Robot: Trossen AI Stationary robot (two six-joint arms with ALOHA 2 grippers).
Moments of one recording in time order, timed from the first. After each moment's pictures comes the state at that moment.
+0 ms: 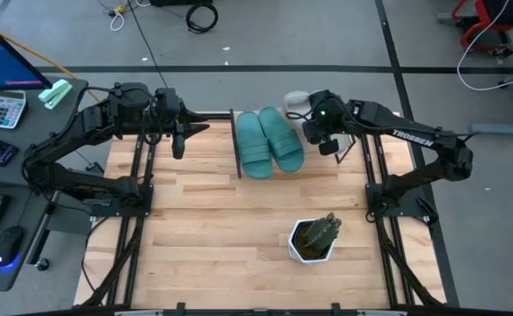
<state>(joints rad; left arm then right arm) 0.32 1.05 1.43 -0.69 0.05 -0.01 -0.44 1.34 1.31 -0.89 0.29 -0.86</state>
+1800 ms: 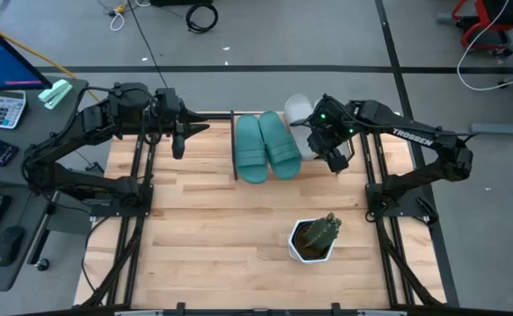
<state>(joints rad) 0.32 1.05 1.43 -0.68 0.05 0.00 -0.46 1.35 1.31 -1.11 -0.20 -0.77</state>
